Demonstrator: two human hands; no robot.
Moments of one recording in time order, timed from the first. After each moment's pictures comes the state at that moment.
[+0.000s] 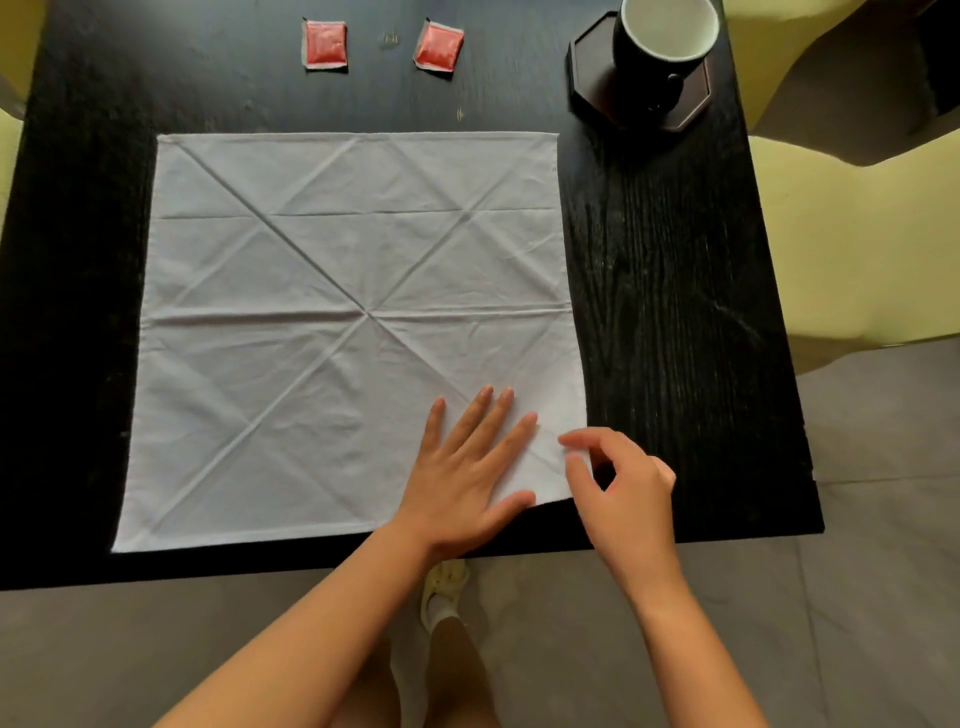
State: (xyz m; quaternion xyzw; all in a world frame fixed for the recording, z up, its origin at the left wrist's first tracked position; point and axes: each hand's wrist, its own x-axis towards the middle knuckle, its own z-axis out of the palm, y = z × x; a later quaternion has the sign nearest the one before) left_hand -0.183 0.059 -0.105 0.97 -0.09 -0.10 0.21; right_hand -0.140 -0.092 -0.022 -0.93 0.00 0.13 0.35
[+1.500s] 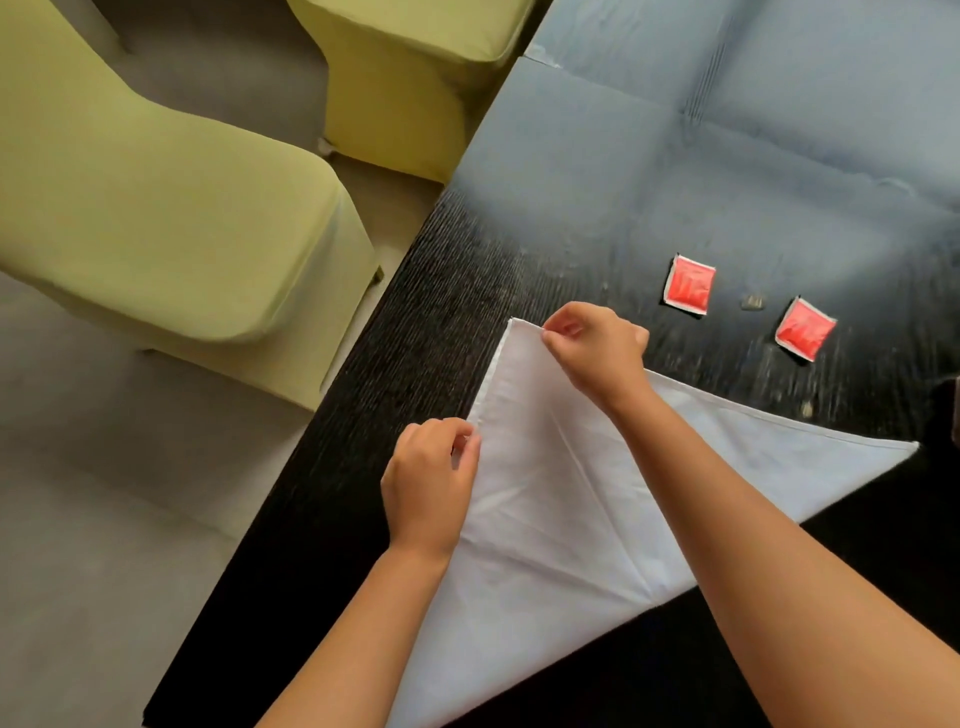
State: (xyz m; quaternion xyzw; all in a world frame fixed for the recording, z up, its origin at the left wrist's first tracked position) left_hand -0.114 0.356 -0.095 0.82 0.46 0.14 0.30; right_hand 0.079 0.330 -0.075 -0.91 -0.30 0.17 0.24
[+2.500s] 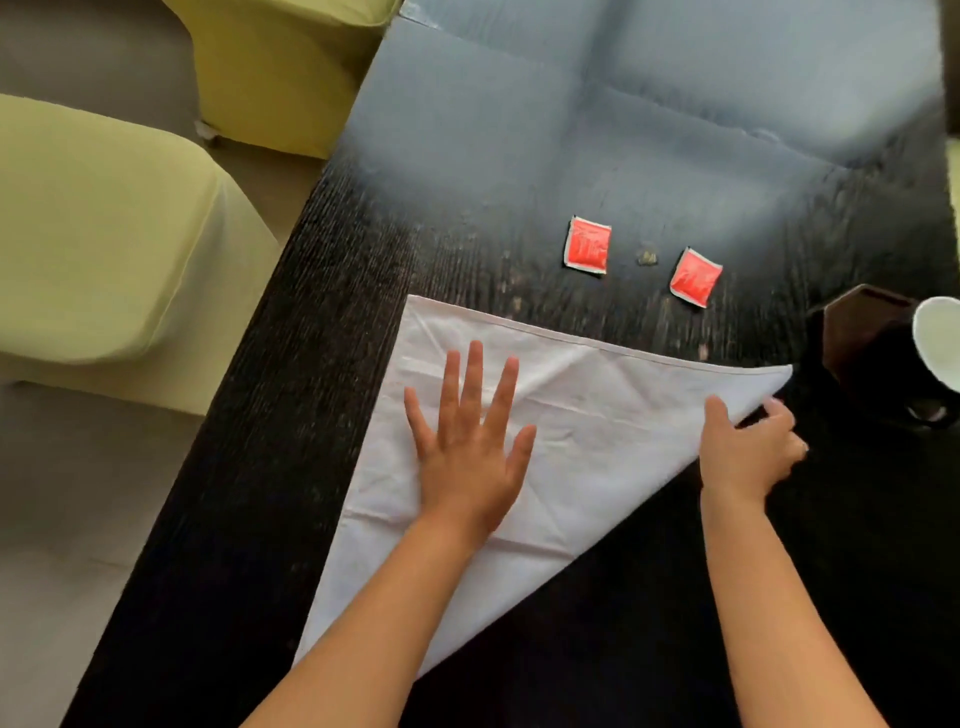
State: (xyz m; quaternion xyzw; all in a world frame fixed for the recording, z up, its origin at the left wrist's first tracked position) left_hand -0.055 0.294 -0.108 0.94 0.25 0.00 0.21; right_hand 0.091 0.136 -0.065 -0.91 0.23 0.01 0.33
